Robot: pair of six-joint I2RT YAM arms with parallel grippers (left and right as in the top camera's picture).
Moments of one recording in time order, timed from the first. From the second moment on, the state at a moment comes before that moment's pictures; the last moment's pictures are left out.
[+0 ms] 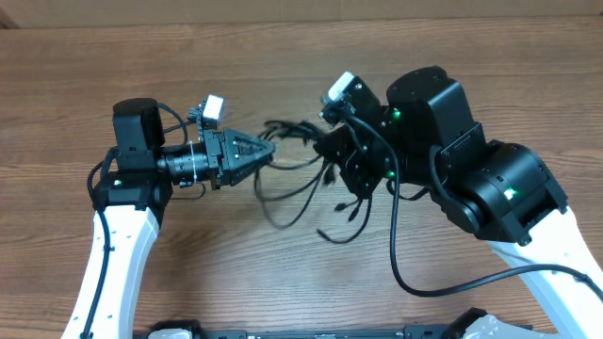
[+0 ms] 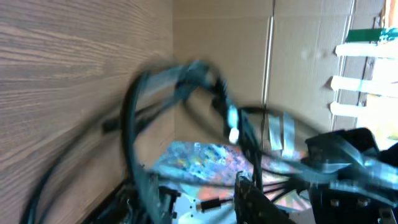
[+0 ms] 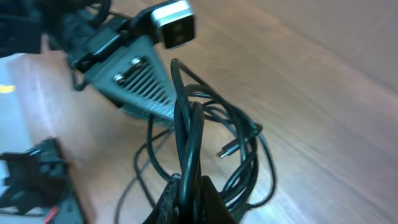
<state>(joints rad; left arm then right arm) 0.02 1.28 0.97 -0.39 1.31 -0.84 0.64 1.35 1.68 -1.03 -0.32 -0.10</state>
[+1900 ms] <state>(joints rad) -0.07 1.28 0.97 1.23 1.56 -1.90 0.64 1.35 1.68 -0.94 -0.06 0.25</state>
